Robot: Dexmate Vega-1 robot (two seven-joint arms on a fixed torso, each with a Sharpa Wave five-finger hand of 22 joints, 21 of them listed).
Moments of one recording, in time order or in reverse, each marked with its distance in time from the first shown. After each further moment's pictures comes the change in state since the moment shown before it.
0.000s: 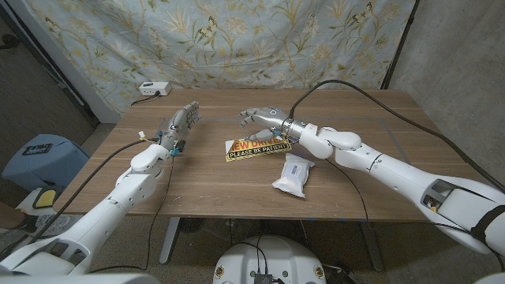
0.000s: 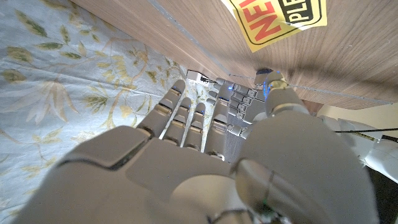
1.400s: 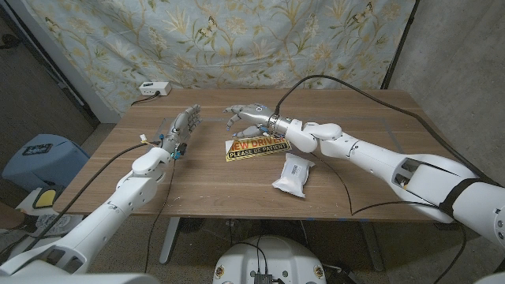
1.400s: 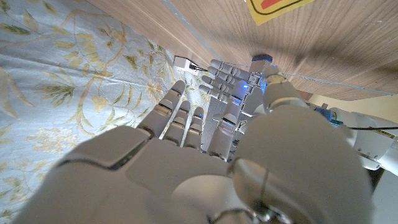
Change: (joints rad) left arm 0.041 0.008 -0.001 -0.057 -0.004 0.028 0.038; left_hand 0.000 0.000 0.004 -0.004 0.000 0.009 0.002 0.000 0.000 0.003 0.004 0.000 0.000 0.005 0.005 0.000 0.000 0.000 0.000 0.000 0.000; right arm 0.176 0.163 -0.145 0.304 -0.003 0.105 -0.147; right_hand 0.069 -0.009 -0.024 0.015 0.023 0.130 -0.152 0.002 -0.006 -0.076 0.042 -0.015 0.000 -0.066 0.008 -0.020 0.009 -0.027 0.015 -0.007 0.005
